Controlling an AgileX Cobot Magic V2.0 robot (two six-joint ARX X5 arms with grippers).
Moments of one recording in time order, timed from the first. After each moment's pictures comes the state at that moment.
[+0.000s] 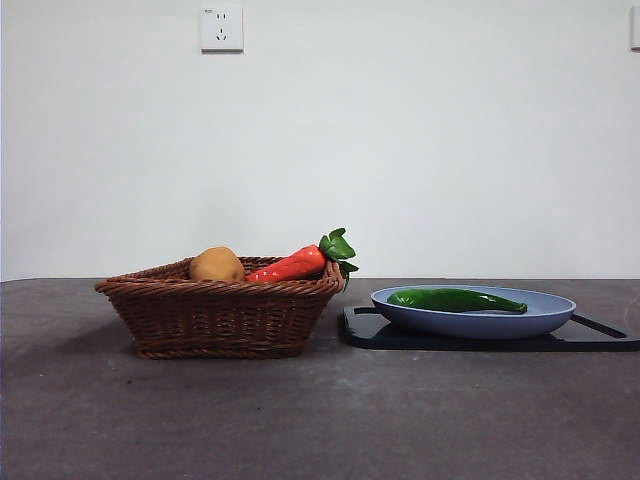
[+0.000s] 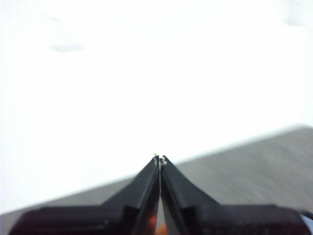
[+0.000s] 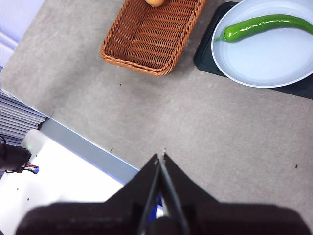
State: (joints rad) left arm -0.32 0.82 1.17 -0.29 -0.02 0.07; right arm 0.23 0.86 1.30 -1.29 -0.47 0.01
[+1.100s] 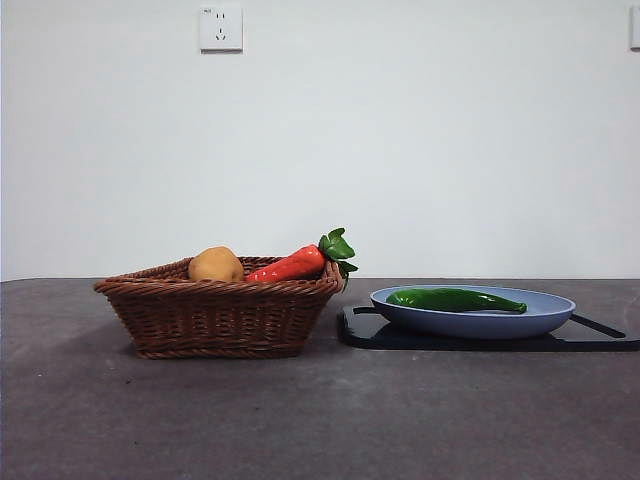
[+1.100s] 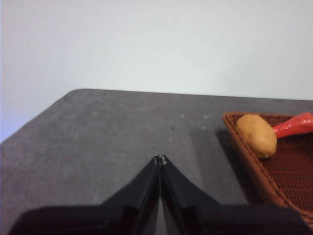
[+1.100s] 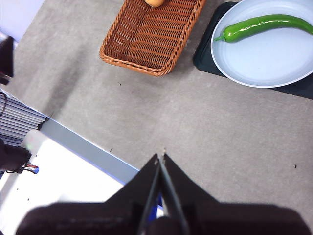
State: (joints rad) left arm 0.03 0.05 0.05 -0.02 -0.02 -0.07; right arm 0.23 0.86 1.30 -1.29 -0.47 0.01
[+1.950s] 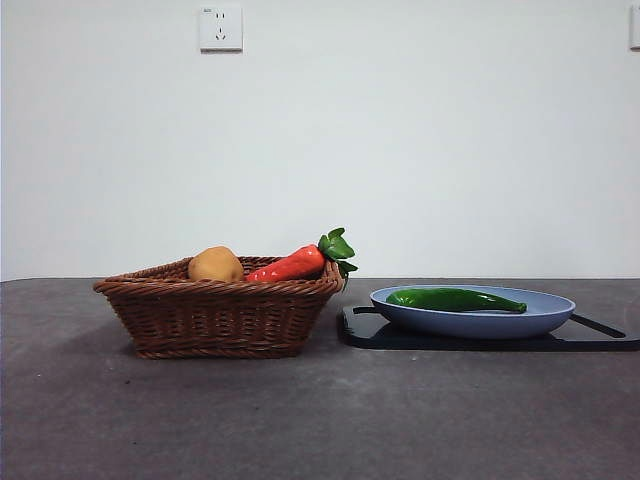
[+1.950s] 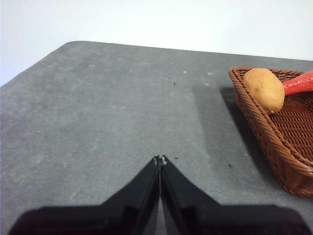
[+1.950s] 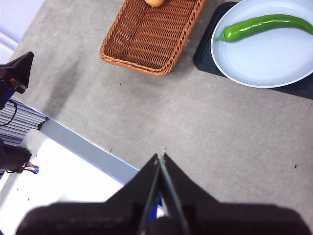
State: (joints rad) left arm 0.03 0.01 0.02 -0.18 -0.02 -0.10; right arm 0.23 0.86 1.30 -1.29 -0.47 0.01
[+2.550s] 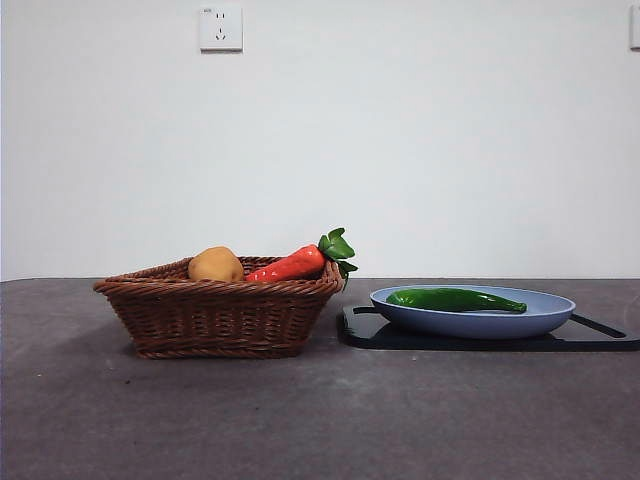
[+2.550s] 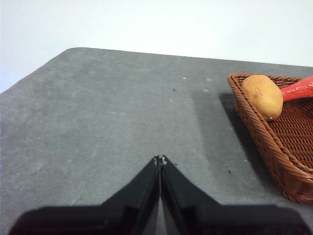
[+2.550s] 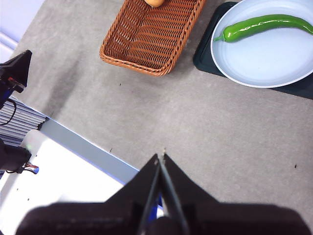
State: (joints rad) left arm 0.03 0.01 0.02 -0.16 -0.02 -0.10; right arm 0.23 0.86 1.30 -1.29 -0.47 0.01
